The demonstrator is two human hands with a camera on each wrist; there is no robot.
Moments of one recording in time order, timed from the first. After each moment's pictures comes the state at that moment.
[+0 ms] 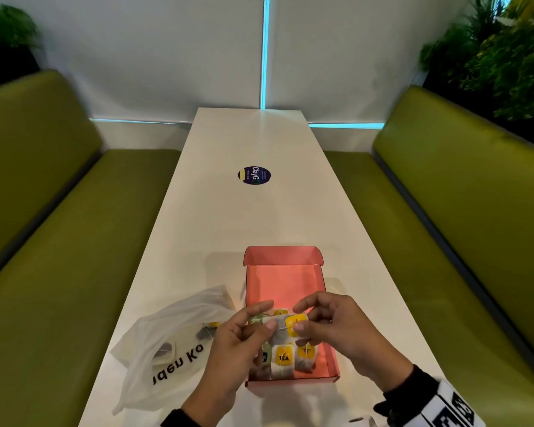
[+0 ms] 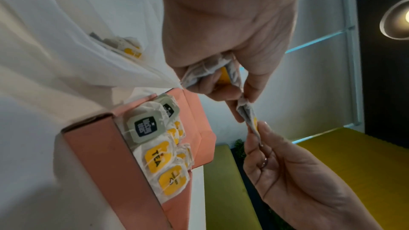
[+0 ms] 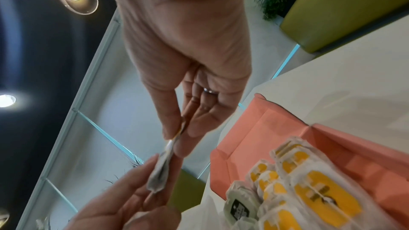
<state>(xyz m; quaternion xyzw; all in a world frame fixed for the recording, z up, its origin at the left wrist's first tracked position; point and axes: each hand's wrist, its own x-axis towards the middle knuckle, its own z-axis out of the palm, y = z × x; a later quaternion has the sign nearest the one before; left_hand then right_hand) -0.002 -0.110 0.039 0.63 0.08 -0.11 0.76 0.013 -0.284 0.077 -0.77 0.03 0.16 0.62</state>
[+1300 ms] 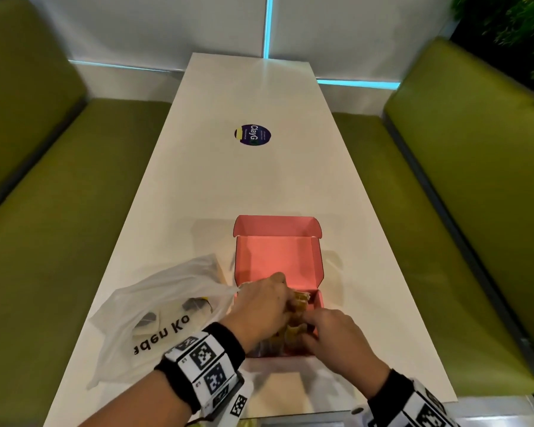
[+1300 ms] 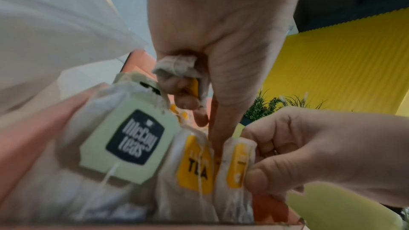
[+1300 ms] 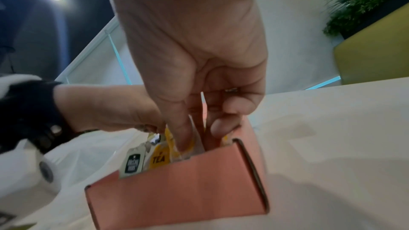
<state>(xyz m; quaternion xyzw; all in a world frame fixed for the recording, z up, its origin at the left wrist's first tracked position) 0.059 -0.152 0.020 0.95 -0.23 -0.18 0.13 0.012 -0.298 0.005 -0.97 -0.08 0.16 0.14</state>
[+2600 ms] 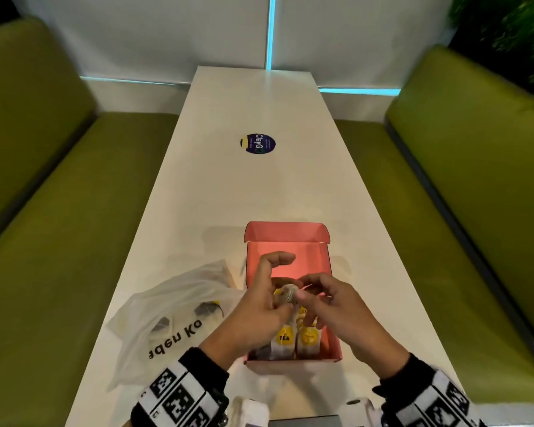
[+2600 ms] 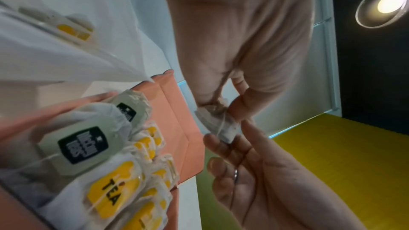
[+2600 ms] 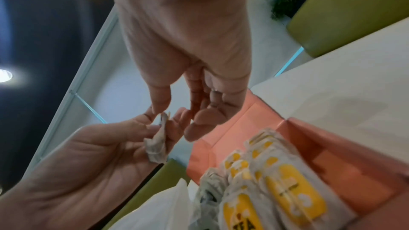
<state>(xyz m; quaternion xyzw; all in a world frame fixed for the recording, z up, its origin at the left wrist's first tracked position) 0.035 -0.124 0.038 0.68 -0.13 -0.17 0.70 0.025 -0.280 0.052 -0.81 0.05 0.13 0.57</state>
